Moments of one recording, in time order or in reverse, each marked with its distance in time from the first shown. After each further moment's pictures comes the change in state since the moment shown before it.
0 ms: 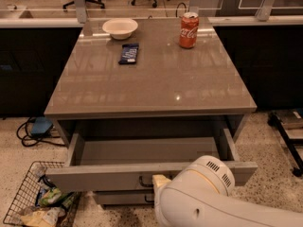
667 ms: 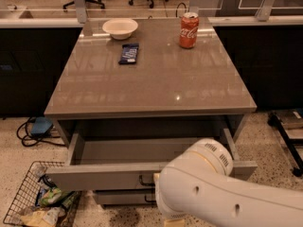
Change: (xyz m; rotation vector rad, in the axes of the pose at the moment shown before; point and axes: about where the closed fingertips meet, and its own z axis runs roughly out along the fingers) arm 0.004 -0.017 -0.012 -0.037 0.021 -0.008
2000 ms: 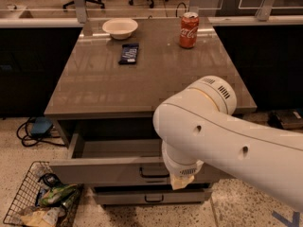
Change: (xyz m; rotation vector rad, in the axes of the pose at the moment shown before) arm 0.023 -0.059 -0.086 -0.030 0.154 -0.059
